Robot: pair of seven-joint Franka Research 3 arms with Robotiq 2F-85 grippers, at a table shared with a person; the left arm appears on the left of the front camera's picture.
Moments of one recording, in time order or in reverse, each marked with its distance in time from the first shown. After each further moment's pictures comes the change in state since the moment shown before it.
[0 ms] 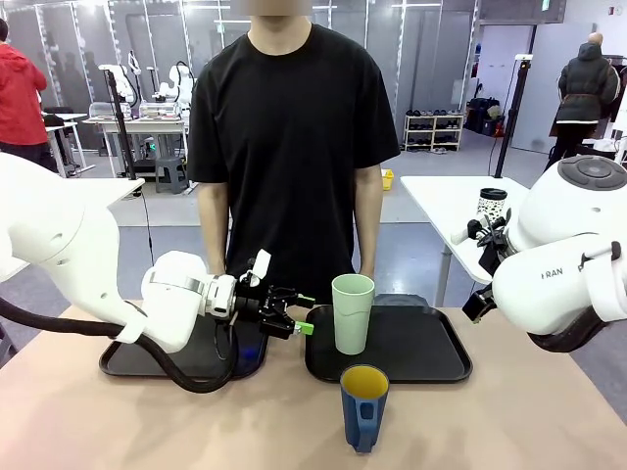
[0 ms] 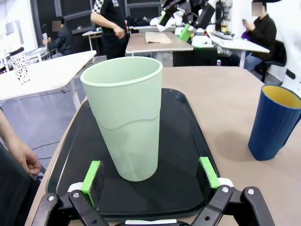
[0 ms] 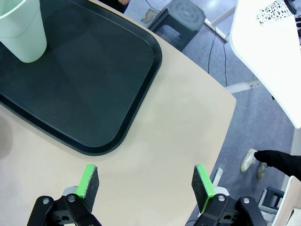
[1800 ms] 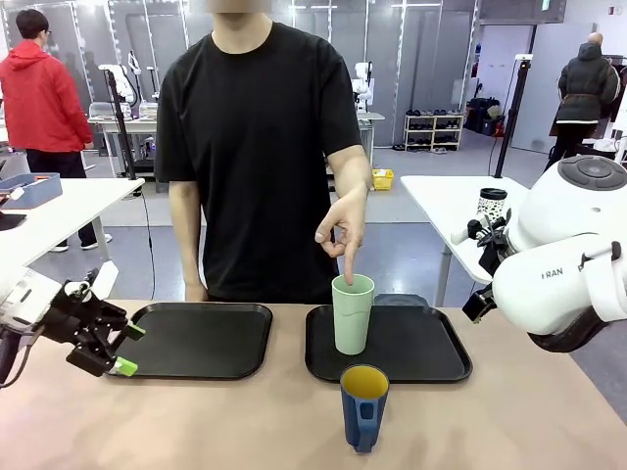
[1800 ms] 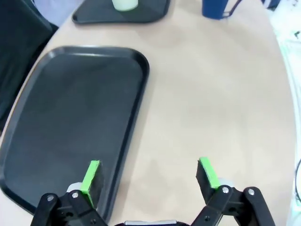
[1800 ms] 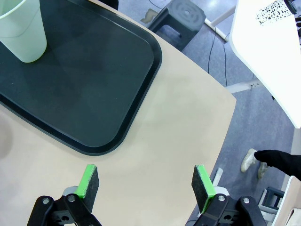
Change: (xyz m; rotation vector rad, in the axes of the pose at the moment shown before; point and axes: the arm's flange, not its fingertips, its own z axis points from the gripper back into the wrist) left arm 0.035 -0.168 0.282 0.211 0.595 0.136; right arm 0.000 0.000 0.000 0.000 0.000 0.000
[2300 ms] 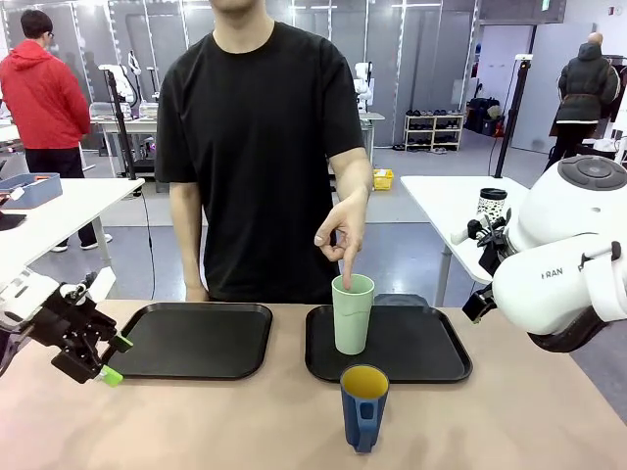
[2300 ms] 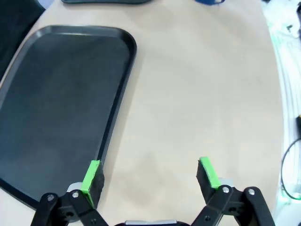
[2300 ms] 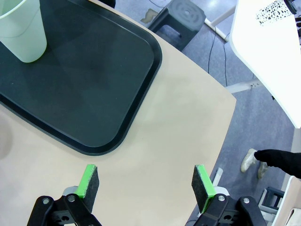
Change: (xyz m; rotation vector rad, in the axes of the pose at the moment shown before) left arm -0.003 -0.004 0.006 -0.059 0.079 0.052; right arm 0.000 0.000 0.000 0.000 0.000 0.000
